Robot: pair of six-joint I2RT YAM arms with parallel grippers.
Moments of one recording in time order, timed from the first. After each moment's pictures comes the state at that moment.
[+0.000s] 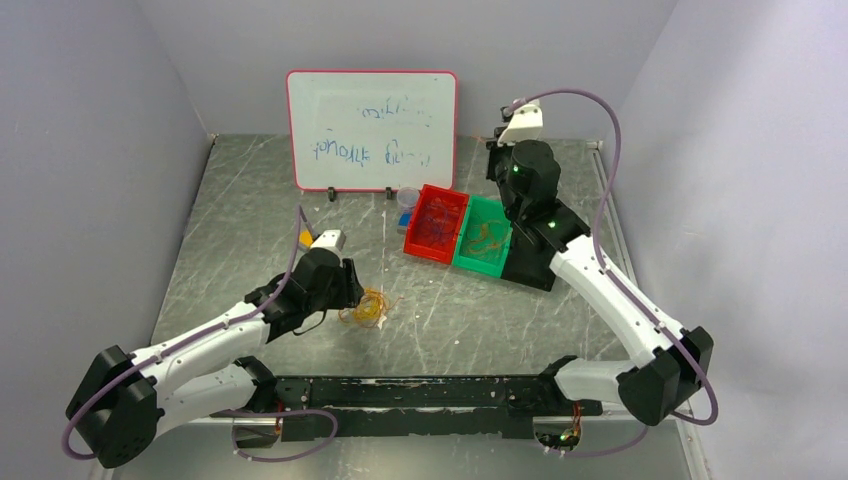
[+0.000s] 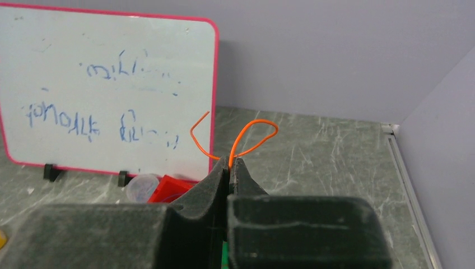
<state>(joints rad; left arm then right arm) -0.72 1.00 0.49 -0.21 -0.18 -0.62 0.57 1.24 1.22 -0.04 0.48 -0.04</state>
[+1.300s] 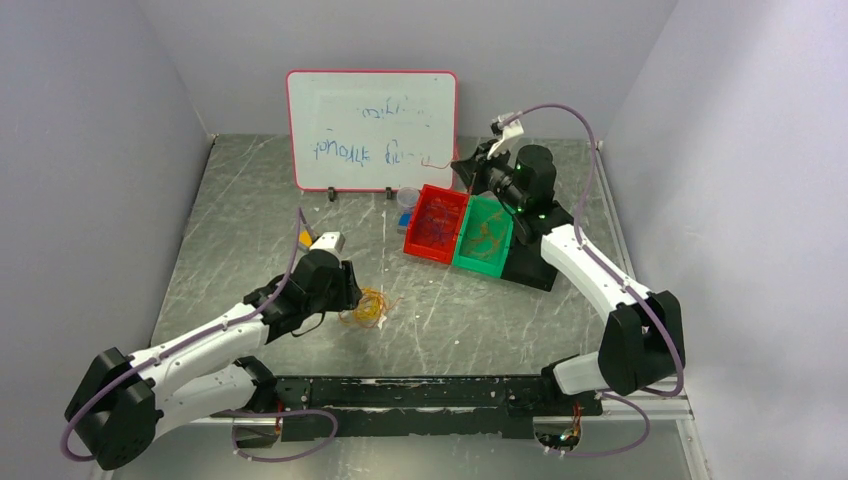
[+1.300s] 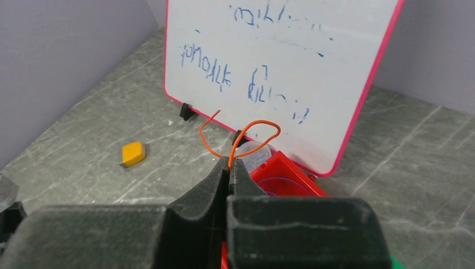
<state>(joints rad) -0.72 0.99 0.49 -0.24 -0.18 -0.62 0.36 1.39 1.04 0.26 -0.31 0.18</state>
